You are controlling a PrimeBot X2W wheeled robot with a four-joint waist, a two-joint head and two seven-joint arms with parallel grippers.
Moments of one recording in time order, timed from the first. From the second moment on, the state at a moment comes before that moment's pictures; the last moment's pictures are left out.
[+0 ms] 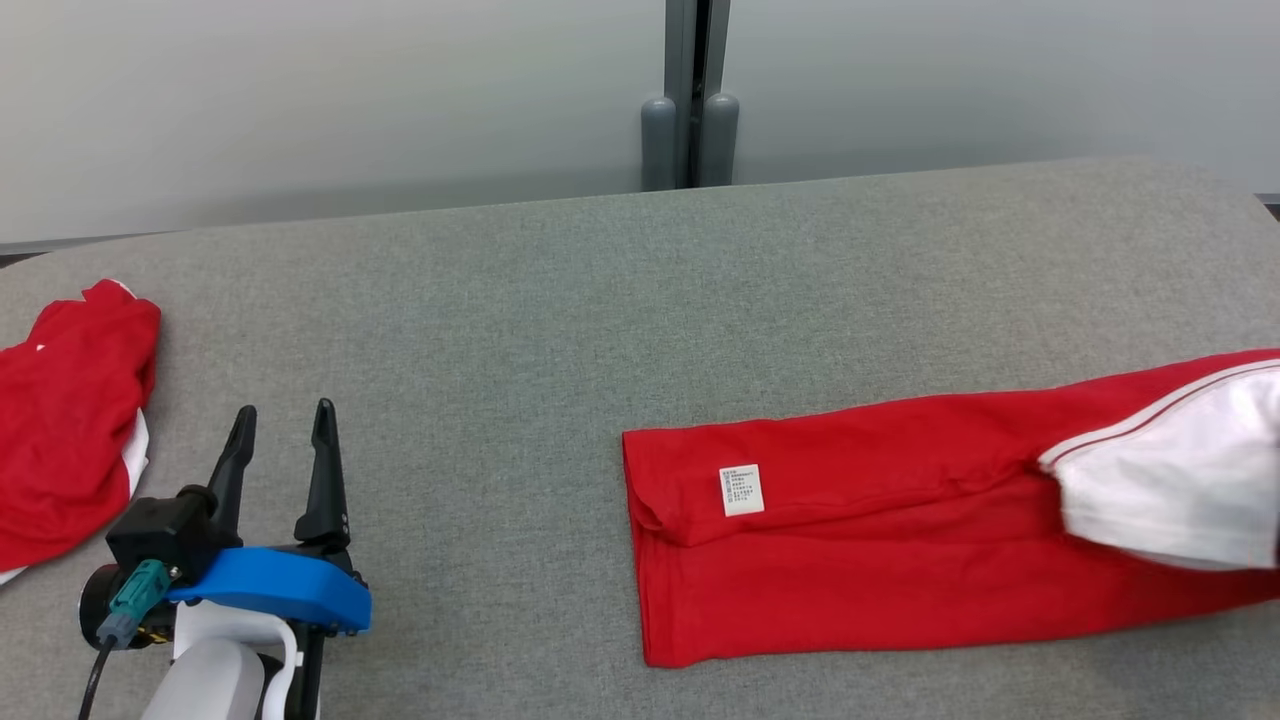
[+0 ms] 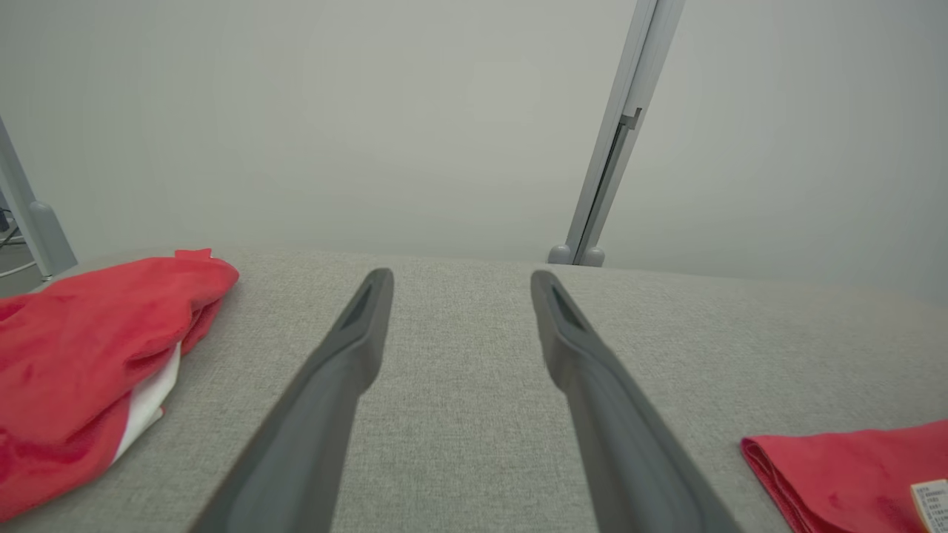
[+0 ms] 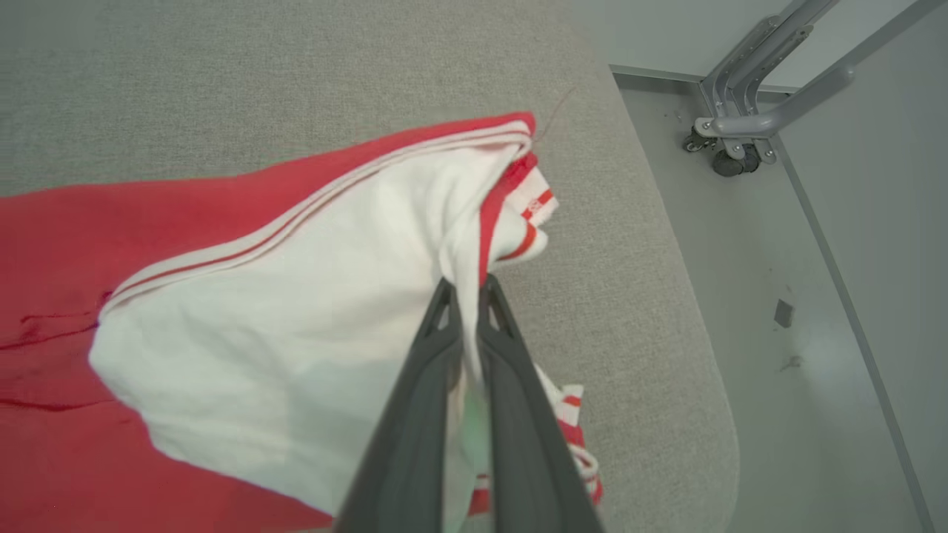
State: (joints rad) left arm -0.23 0.28 -0.24 0.38 -0.50 0.01 -0.26; right arm -0.27 -0.44 -0.25 0.22 0.22 0.13 0.70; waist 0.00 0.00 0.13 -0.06
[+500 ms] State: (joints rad) left arm -0.22 0.29 -0.24 0.36 -0.49 0.01 -0.26; right arm -0.34 -0.24 0.35 0.07 0.28 0.13 0.76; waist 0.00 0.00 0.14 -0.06
